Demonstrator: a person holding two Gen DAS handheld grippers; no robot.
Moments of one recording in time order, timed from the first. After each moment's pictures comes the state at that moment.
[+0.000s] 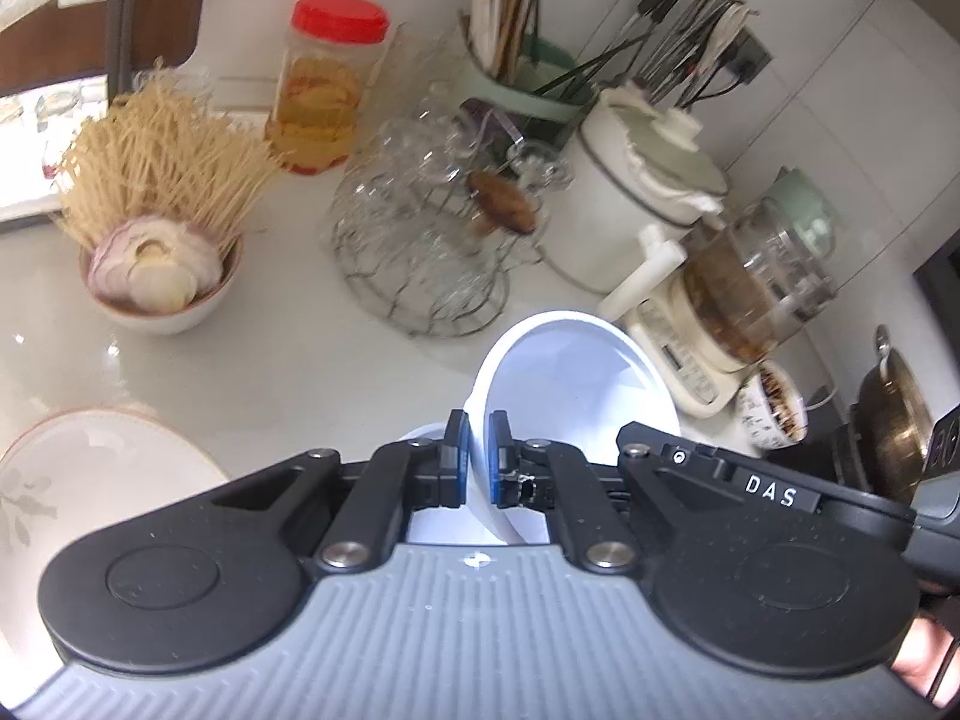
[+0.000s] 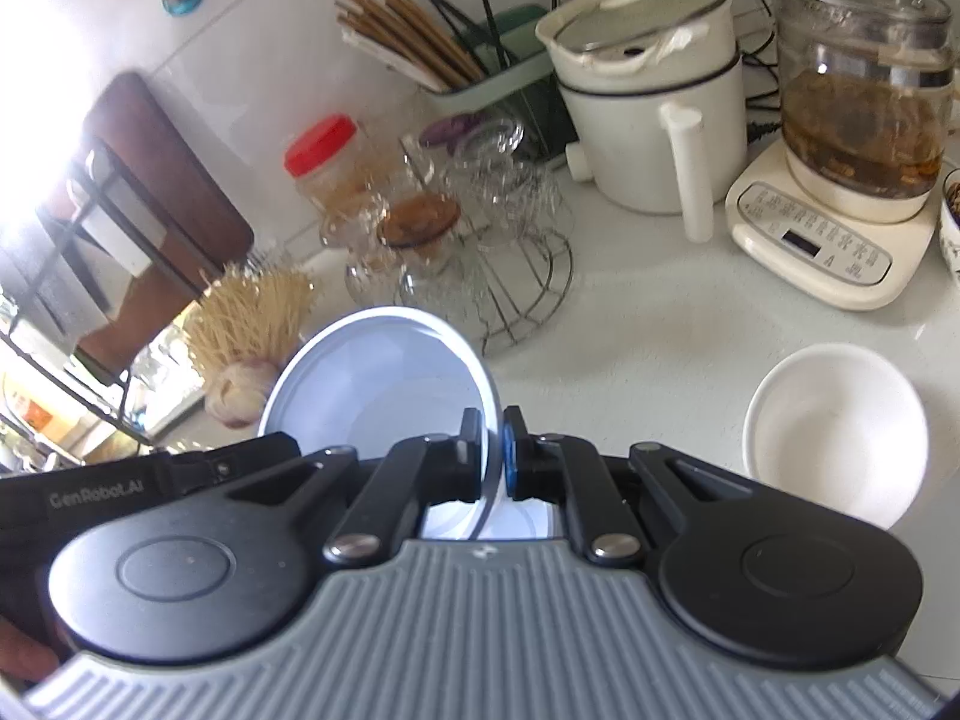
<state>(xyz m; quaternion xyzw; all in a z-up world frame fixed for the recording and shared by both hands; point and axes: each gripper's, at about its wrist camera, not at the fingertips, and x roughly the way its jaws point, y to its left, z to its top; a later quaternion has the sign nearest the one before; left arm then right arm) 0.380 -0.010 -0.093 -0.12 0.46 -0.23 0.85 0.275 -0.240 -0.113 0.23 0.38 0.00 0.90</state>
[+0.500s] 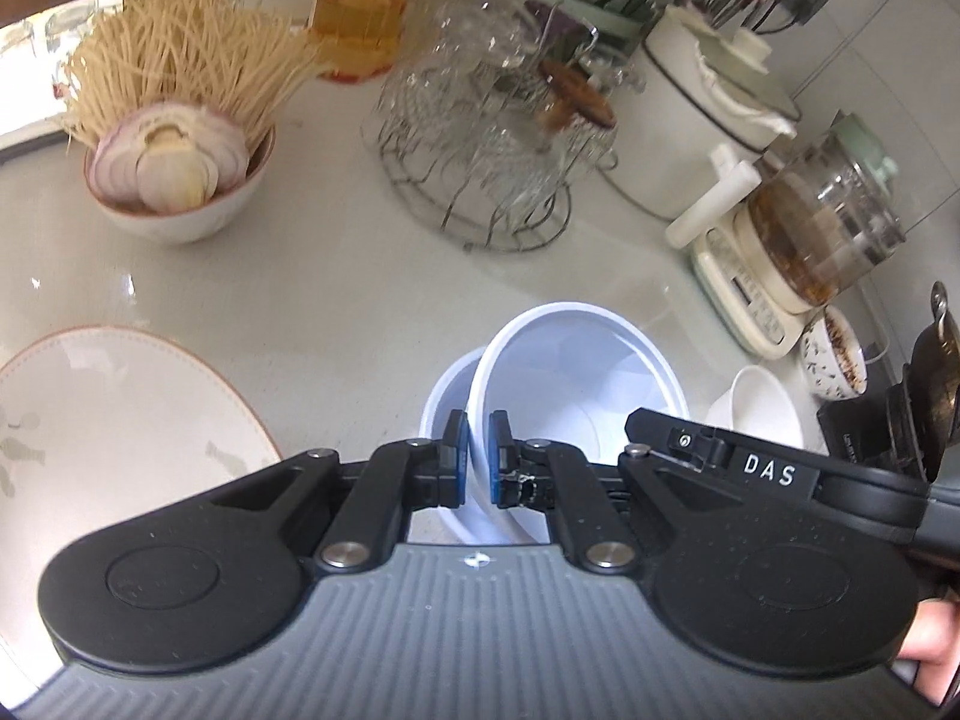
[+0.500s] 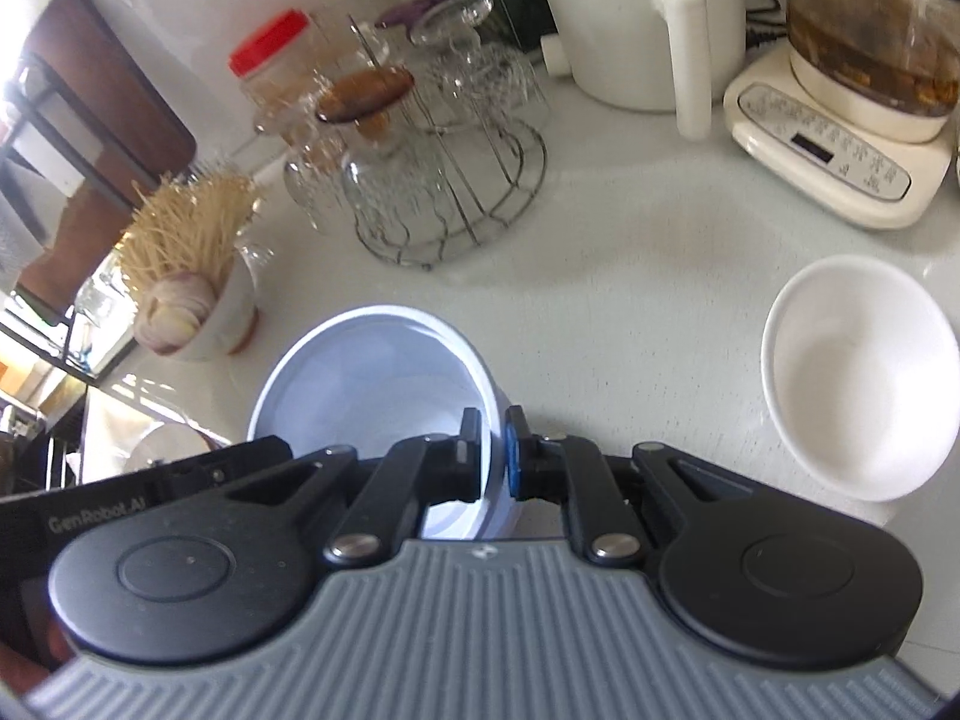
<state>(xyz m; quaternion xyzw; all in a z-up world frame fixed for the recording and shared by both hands) 0.387 -0.013 -0.146 -0.10 0.52 -0.20 0.83 0.292 -0.229 -0.156 0.21 0.45 -0.02 0.87</state>
